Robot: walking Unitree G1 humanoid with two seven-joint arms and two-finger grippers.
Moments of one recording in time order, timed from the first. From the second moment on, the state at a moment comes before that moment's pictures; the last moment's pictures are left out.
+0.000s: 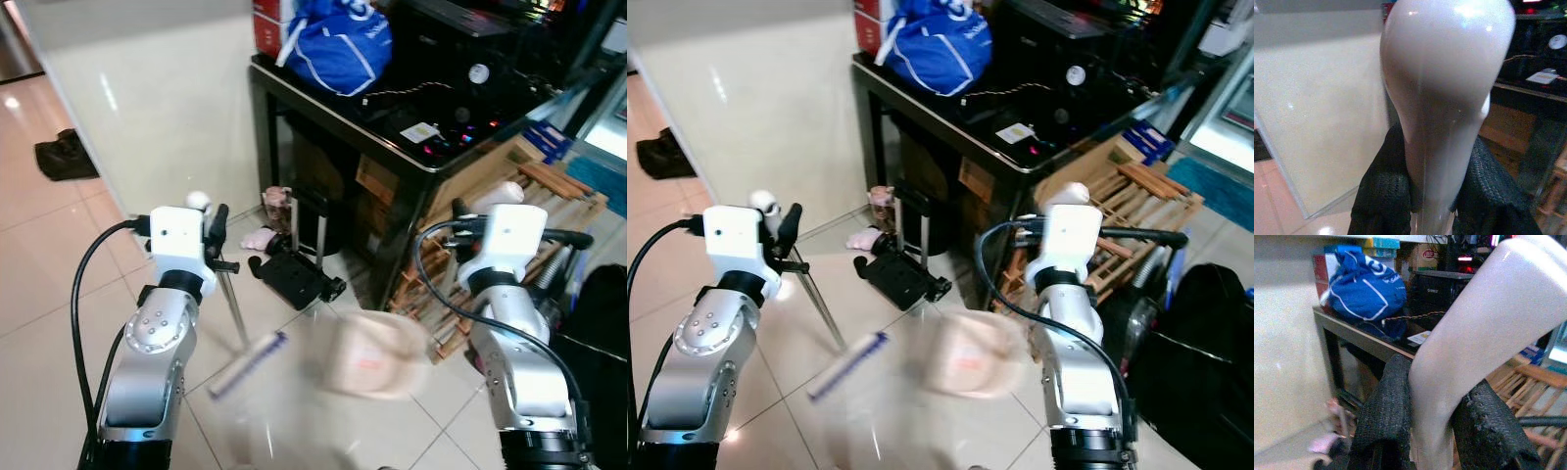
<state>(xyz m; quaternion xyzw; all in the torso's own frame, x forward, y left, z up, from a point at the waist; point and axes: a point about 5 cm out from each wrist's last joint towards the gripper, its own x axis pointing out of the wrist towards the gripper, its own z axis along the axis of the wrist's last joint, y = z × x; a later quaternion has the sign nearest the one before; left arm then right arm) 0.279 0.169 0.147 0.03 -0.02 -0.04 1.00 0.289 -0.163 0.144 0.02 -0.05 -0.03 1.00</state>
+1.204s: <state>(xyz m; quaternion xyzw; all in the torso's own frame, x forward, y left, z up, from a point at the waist) 0.269 0.150 0.146 0.06 -0.05 -0.09 0.99 0.273 -0.177 0.128 -0.03 0.00 -0.10 0.99</state>
